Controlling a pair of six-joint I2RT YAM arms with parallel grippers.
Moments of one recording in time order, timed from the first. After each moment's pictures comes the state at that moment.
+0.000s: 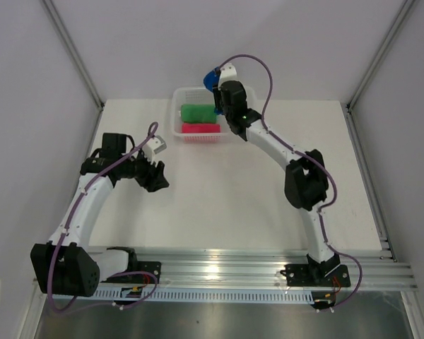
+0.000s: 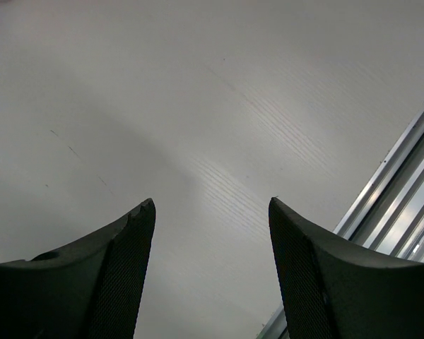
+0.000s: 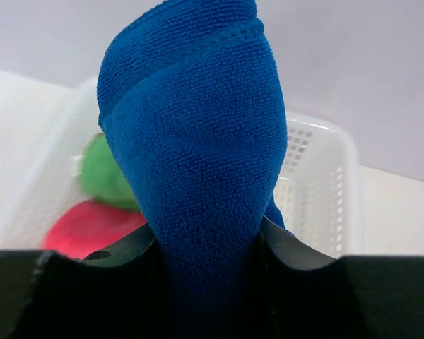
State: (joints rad) left arm -0.05 1.17 1.02 -0.82 0.69 0.54; right arm 0.61 2.14 1.94 0.01 0.33 0.00
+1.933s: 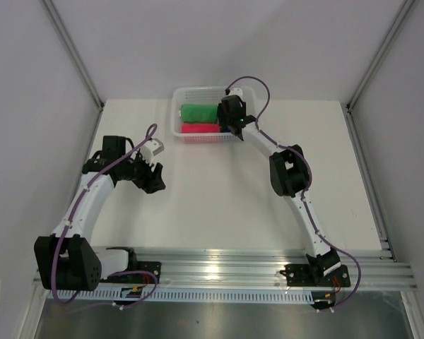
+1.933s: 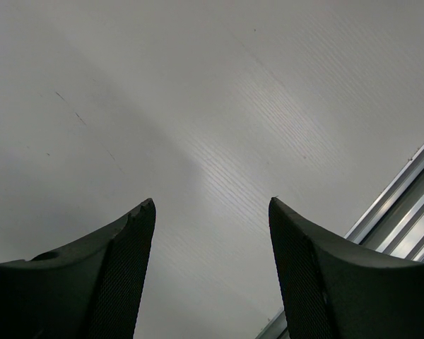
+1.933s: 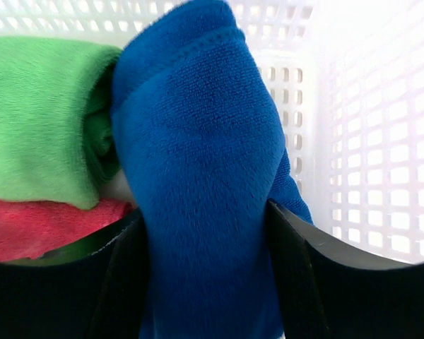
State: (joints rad) left arm -0.01 1.20 0.96 -0.78 0.63 0.53; right arm 0.50 2.60 2.29 -0.28 0.34 0.23
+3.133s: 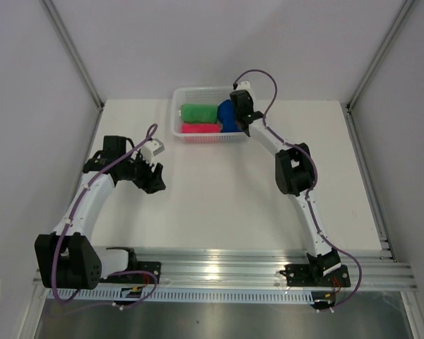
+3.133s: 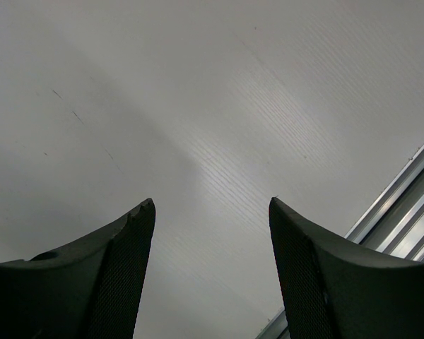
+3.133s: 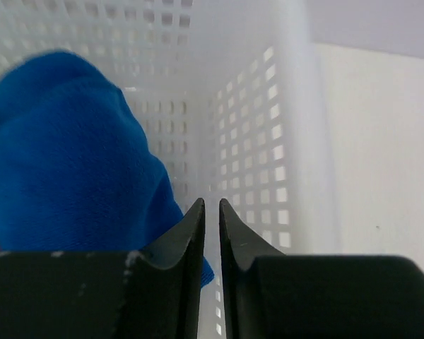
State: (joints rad) left arm -0.01 1.21 0.96 -0.77 0.63 0.53; right arm 0.46 2.53 2.26 -0.25 0.49 0.06
